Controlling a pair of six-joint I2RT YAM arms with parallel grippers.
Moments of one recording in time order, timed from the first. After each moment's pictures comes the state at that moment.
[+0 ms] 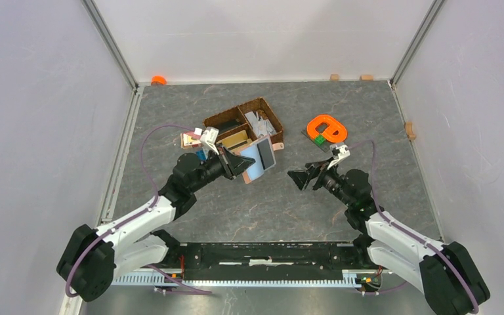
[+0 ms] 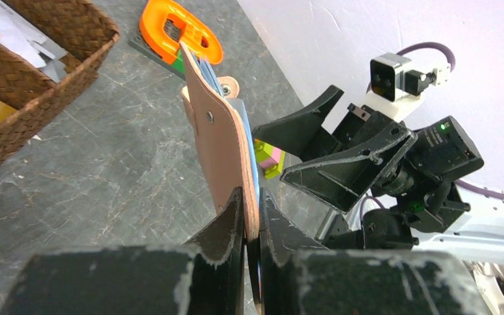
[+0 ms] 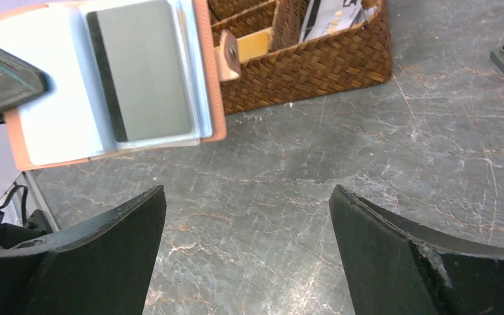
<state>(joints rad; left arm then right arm) -0.62 1.01 0.46 0.51 0.27 -0.73 0.47 0.92 0.19 0.61 -0.25 0.46</state>
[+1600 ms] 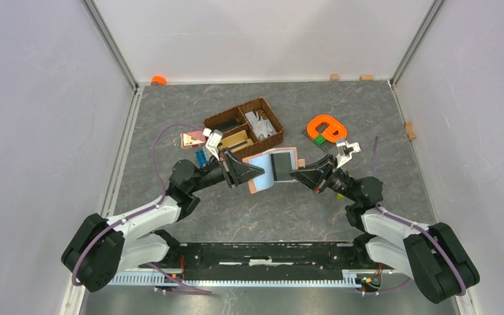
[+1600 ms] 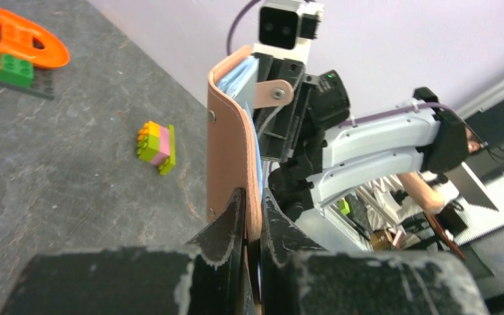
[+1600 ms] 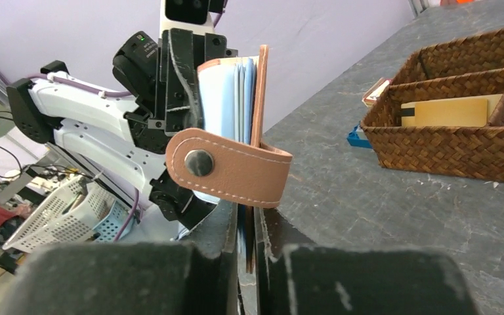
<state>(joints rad) -0.64 1.12 0.39 0.99 0.63 -0.90 0.39 1.08 0.15 1.31 -0.72 0.88</state>
